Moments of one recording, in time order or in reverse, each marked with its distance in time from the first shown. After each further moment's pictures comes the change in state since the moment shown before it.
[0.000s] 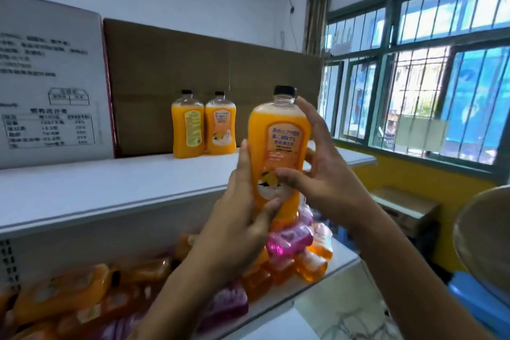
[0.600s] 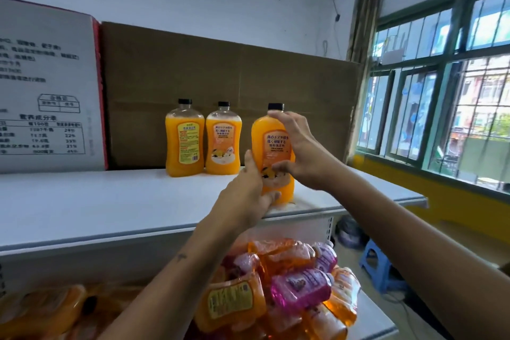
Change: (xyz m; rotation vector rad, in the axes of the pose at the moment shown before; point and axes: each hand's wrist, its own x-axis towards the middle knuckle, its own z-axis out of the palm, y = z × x) left_hand 0.160 -0.084 0.042 0.463 0.041 -0.387; right_hand 0.154 0.152 -0.046 -0.414 -0.244 -0.073
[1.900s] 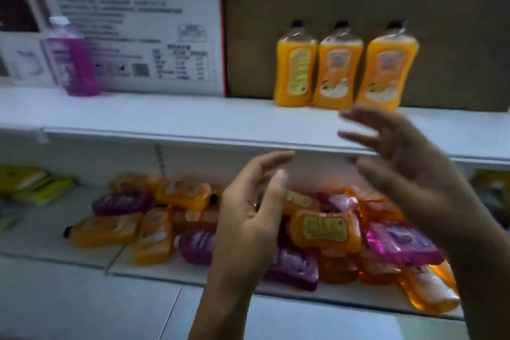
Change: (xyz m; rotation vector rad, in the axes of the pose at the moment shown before) left_hand -0.198 -0.044 -0.019 -0.508 0.649 0.072; right_hand -0.114 -0.072 0.074 0.779 -0.111 -0.229
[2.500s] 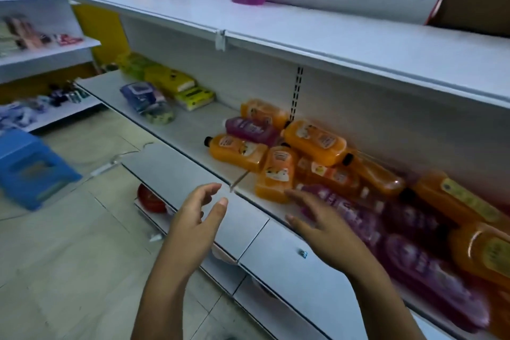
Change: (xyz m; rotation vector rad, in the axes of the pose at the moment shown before) left_hand -0.108 -0.077 -0.243 0.583 0.428 -0.805; right_hand 0.005 0.119 0.303 -0.027 -0.639 0.377
